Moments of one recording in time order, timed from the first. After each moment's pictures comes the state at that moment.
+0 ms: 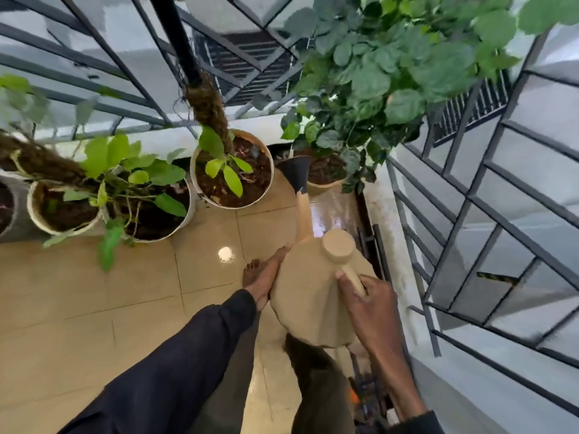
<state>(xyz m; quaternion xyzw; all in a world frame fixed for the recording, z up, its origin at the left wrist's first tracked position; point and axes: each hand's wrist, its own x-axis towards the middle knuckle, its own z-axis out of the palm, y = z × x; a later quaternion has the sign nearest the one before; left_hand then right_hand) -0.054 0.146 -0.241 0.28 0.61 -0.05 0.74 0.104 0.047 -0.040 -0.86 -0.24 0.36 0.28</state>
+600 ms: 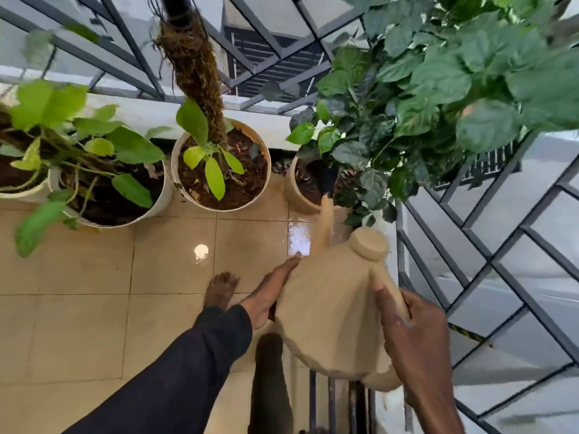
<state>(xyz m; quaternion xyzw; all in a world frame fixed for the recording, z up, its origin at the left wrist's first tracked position) 0.039 0.174 -0.222 0.19 0.57 -0.04 0.80 0.200 0.090 -0.084 -0.87 -0.28 0.33 0.24</state>
